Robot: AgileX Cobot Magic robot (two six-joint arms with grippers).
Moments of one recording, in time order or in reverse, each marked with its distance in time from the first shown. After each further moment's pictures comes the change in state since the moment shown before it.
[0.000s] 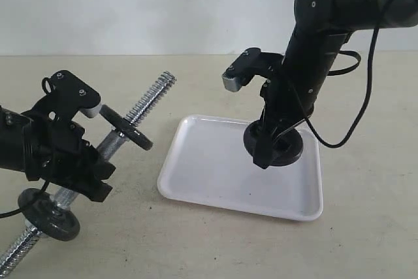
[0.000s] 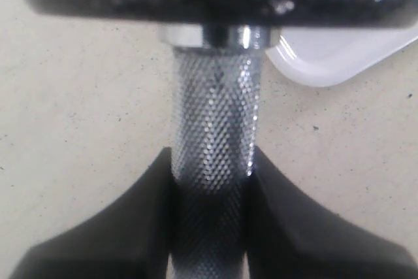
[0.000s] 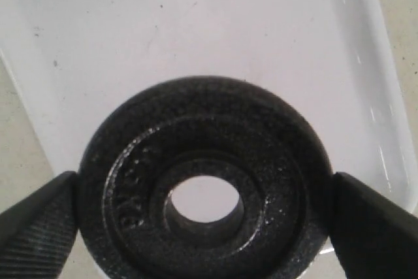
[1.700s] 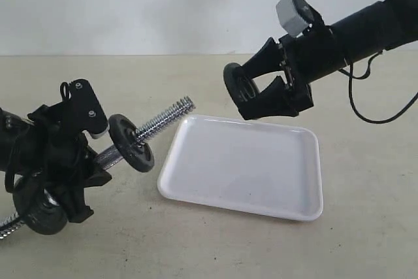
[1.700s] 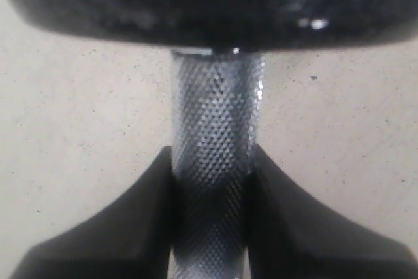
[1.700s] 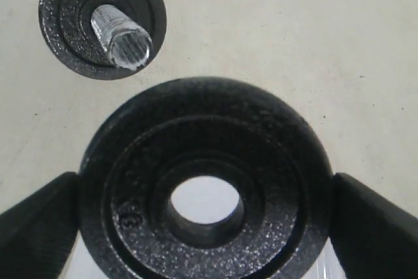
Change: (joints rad) left arm 0.000 0.000 0.000 0.070 0.031 0.279; right arm -0.309 0.049 0.037 1.010 0.217 -1.257
